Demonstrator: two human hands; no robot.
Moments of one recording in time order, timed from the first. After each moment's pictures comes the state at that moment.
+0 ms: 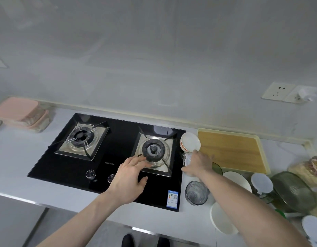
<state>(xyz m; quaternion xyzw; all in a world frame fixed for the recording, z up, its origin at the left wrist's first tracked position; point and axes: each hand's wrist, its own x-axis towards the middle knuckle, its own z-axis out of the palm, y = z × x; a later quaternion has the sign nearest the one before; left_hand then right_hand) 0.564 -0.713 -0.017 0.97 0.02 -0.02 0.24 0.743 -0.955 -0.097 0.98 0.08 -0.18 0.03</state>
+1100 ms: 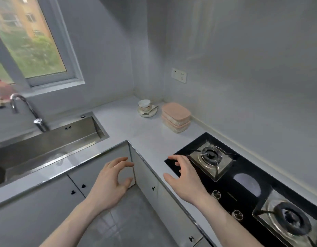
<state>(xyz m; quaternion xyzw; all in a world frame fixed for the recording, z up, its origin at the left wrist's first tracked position) 0.161 -0.391 0.056 0.86 0.41 0.19 0.24 0.400 -0.517 0.058 0.75 0.49 -0.24 -0.38</state>
